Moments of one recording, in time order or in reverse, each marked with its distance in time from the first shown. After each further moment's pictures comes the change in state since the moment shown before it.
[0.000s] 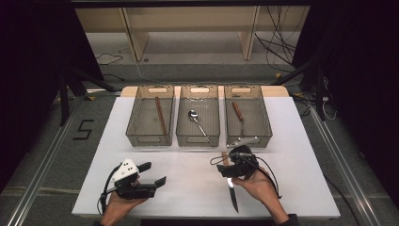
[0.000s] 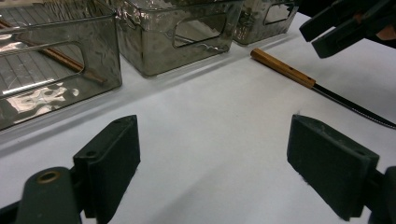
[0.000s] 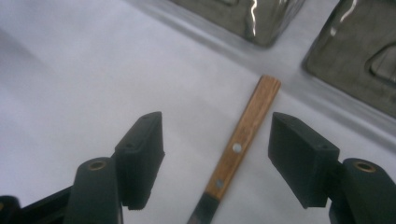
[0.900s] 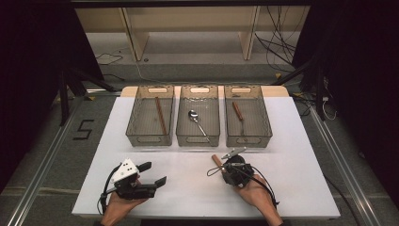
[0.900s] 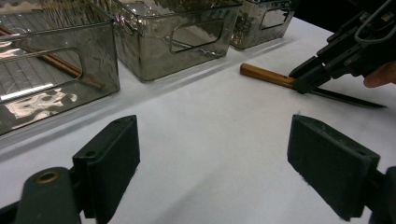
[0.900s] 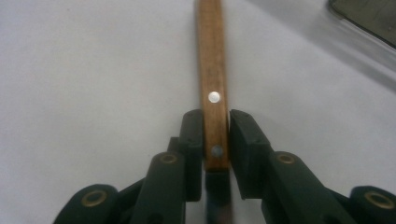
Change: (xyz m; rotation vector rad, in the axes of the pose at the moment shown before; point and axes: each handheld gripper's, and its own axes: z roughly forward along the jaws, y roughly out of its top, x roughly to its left) left arm -0.002 0.001 -0.001 -0.022 -0.008 -0.001; right arm 0.010 -0.022 0.029 0.120 -0.090 -0.049
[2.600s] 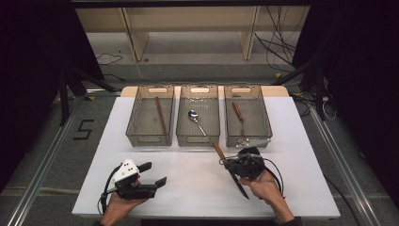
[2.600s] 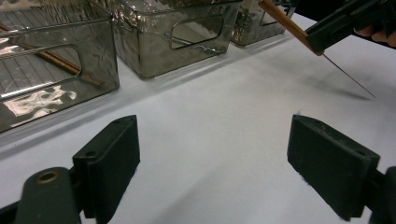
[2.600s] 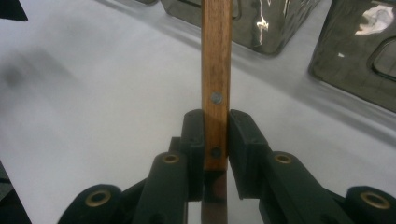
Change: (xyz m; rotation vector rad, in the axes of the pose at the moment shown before) left arm 0.000 0.000 0.001 0.014 0.002 0.007; right arm -0.033 0.003 -0.033 -0.219 0.220 0.087
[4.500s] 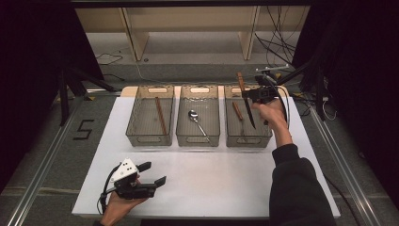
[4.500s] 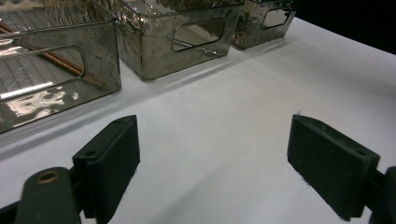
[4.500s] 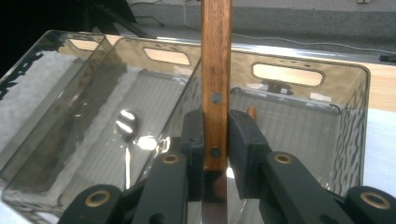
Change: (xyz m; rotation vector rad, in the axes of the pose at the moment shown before) left arm 0.001 0.000 -0.001 -0.012 -0.003 -0.013; right arm -0.120 0.170 -0.022 -0.144 -0.224 0.202
